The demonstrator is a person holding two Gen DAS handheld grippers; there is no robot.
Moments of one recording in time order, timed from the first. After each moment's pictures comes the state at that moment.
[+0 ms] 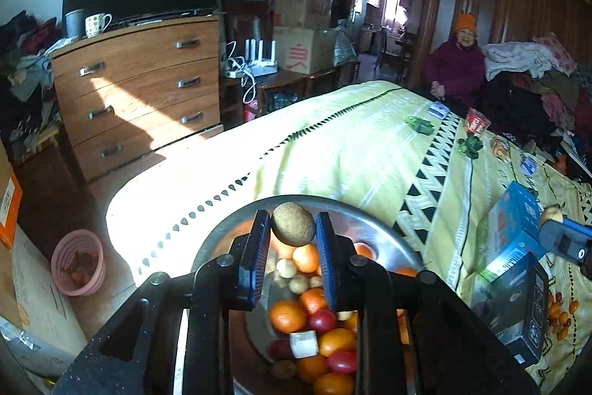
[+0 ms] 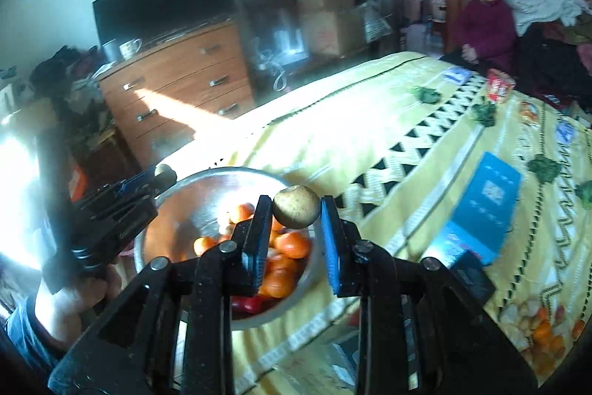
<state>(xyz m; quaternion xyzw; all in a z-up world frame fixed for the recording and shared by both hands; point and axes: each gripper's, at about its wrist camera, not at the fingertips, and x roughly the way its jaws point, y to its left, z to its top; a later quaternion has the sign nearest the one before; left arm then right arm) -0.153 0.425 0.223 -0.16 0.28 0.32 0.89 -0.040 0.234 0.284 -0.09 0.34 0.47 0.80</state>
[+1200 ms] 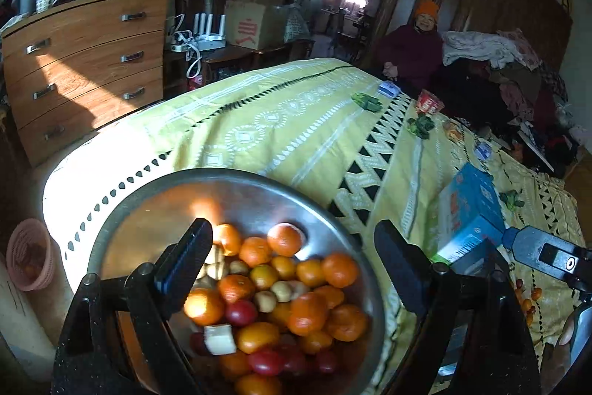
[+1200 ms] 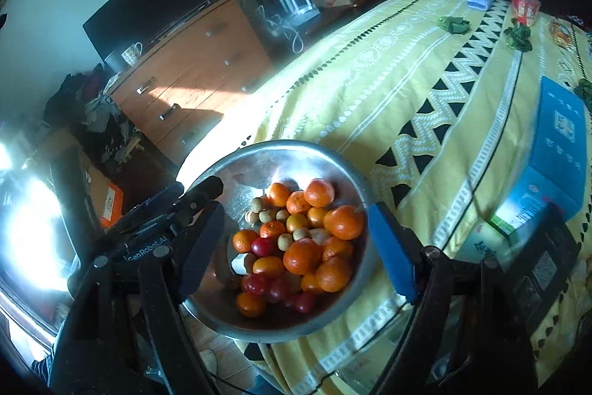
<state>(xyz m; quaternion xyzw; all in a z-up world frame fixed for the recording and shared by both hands) -0.094 0.374 0.204 -0.19 0.30 0.20 0.91 -0.003 0.204 0.259 0.01 0.43 0.46 0.78</state>
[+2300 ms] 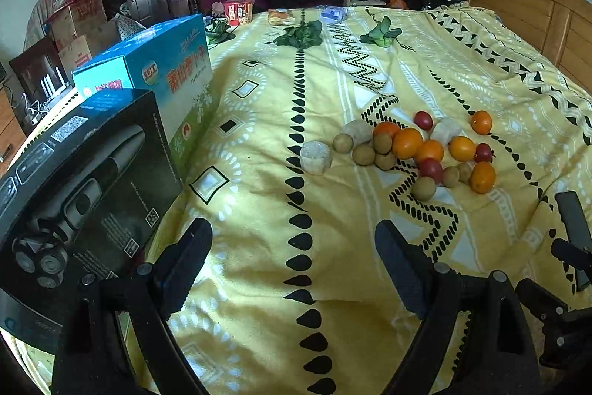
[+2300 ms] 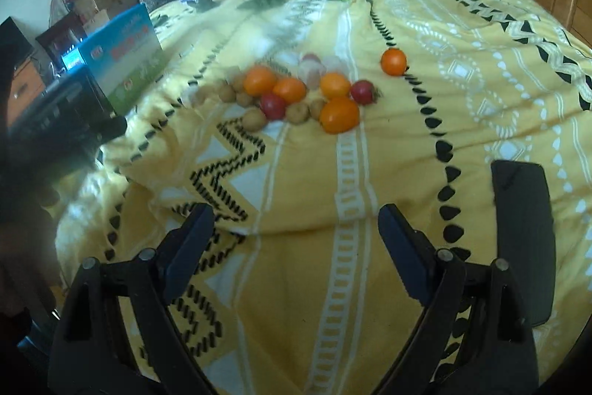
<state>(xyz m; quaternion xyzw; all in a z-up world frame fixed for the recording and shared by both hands) 0.026 -0.014 0.081 0.02 0.39 0.02 0.92 -0.027 -0.213 0.094 0.01 0.44 0.10 0.89</state>
